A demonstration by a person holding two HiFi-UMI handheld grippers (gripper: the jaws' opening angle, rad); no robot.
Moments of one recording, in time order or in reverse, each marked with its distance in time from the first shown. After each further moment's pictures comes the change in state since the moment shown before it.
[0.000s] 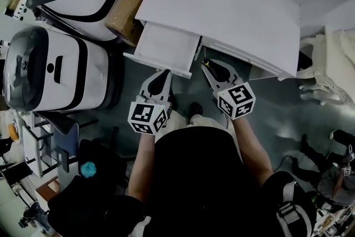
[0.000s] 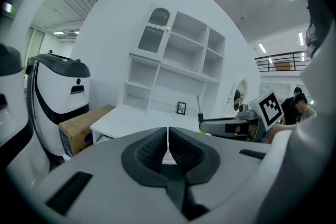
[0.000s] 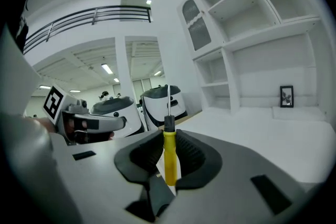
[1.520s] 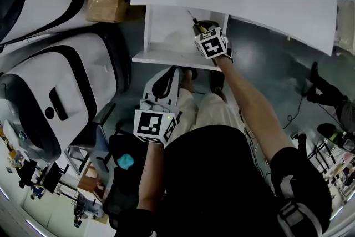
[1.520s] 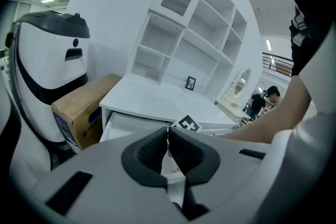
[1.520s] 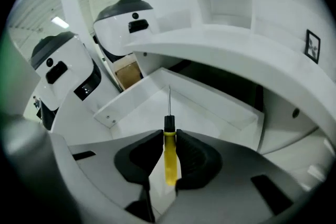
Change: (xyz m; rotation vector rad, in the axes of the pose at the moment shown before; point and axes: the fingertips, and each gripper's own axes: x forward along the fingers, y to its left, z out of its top) left arm 0.107 0.213 -0.068 -0.083 0.318 -0.099; right arm 0.371 -0.117 -0.240 0.105 0.631 -0.227
